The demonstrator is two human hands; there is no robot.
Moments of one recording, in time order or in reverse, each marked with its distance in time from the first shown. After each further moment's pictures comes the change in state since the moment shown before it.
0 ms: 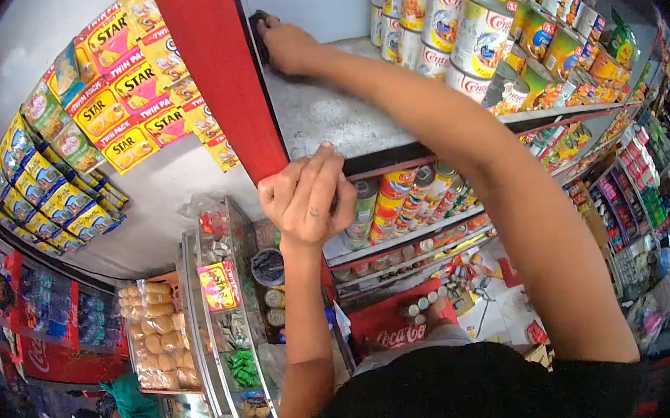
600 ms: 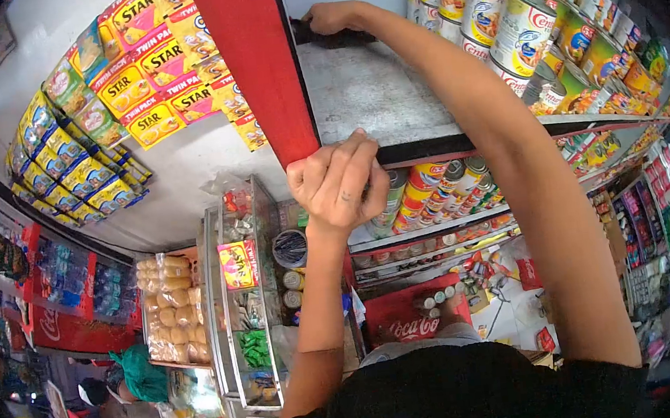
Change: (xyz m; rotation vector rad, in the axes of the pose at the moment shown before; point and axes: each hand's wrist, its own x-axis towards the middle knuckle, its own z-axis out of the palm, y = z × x) left_hand 0.000 0.000 0.002 0.037 -0.022 0.008; right_hand 0.026 0.031 -0.017 0.486 -0.590 0.172
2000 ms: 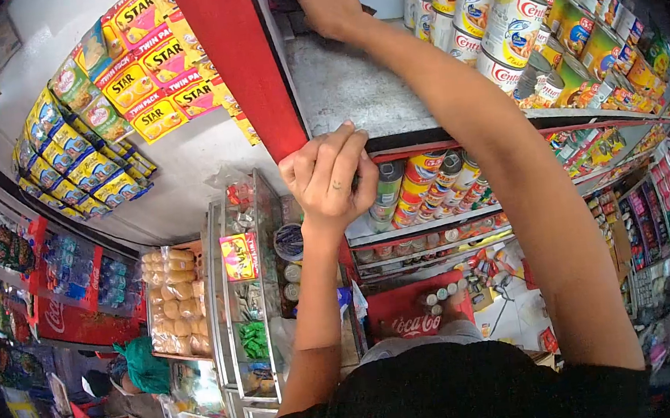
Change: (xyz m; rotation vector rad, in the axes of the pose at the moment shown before) left_hand -0.004 0.005 0.000 0.051 -0.036 -0.029; right_hand -0.042 -0.032 0.010 -0.570 0.758 -0.129
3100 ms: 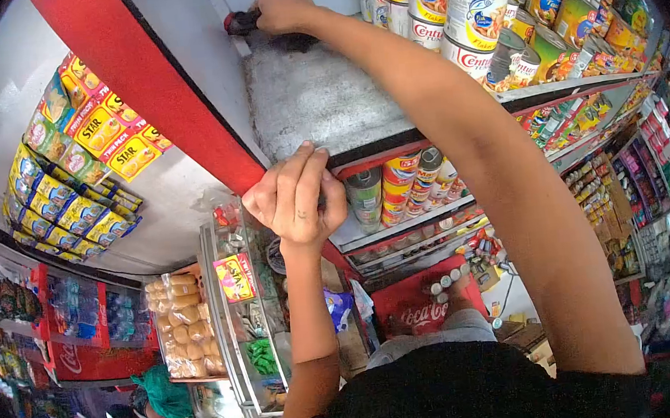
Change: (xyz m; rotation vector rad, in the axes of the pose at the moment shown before) left_hand -0.004 -0.002 0.003 0.048 0.012 0.004; right_hand 0.016 0.018 0.001 0.370 -0.368 0.277
